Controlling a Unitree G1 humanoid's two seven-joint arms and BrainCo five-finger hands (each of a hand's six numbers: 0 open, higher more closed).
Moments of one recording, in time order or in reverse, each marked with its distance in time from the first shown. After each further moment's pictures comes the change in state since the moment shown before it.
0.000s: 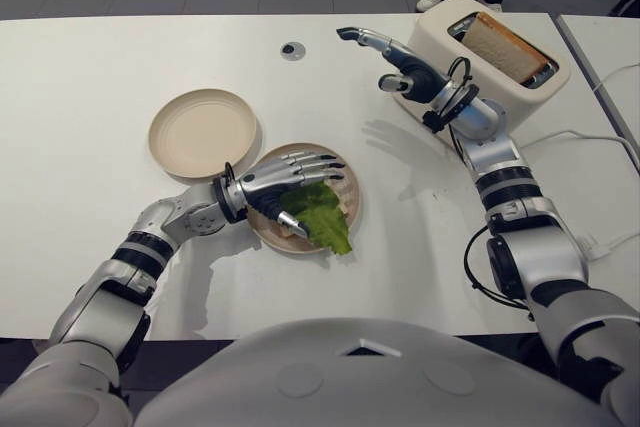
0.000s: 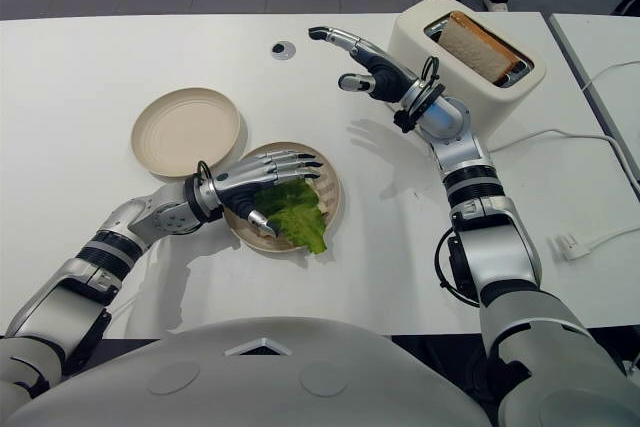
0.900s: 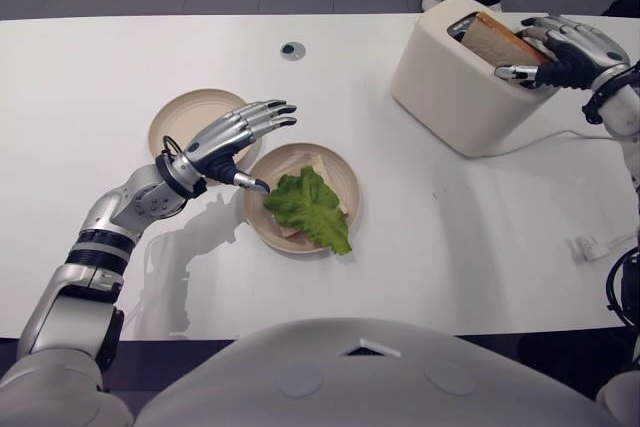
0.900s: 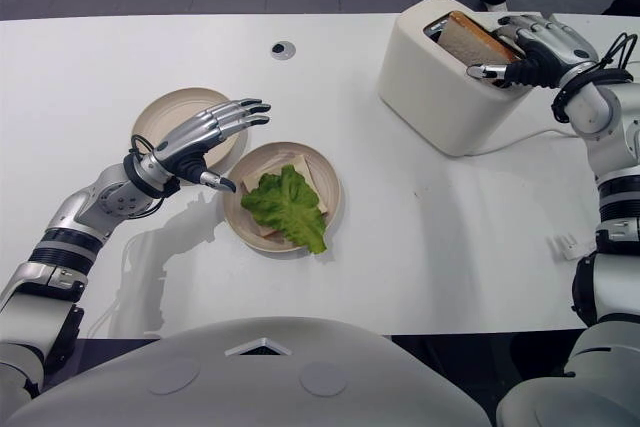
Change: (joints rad) left arm 0.025 0.100 0.212 -0.043 -0.103 -0.002 0.024; right arm 0.099 -0.552 -0.078 -0.117 -0.452 0.372 -0.242
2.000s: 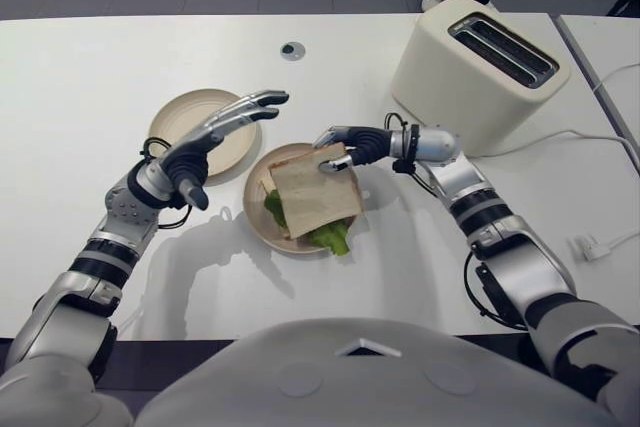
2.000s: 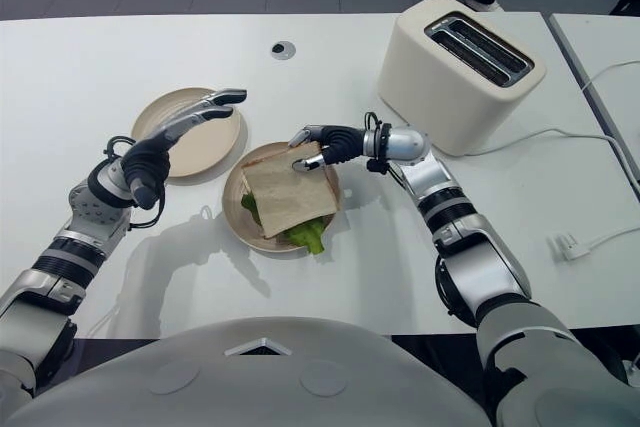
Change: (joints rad) left arm 0.056 0.033 -0.148 -0.073 -0.800 -0.205 -0.466; right arm -0.016 0.617 0.354 0.071 0.676 -0.089 0.710
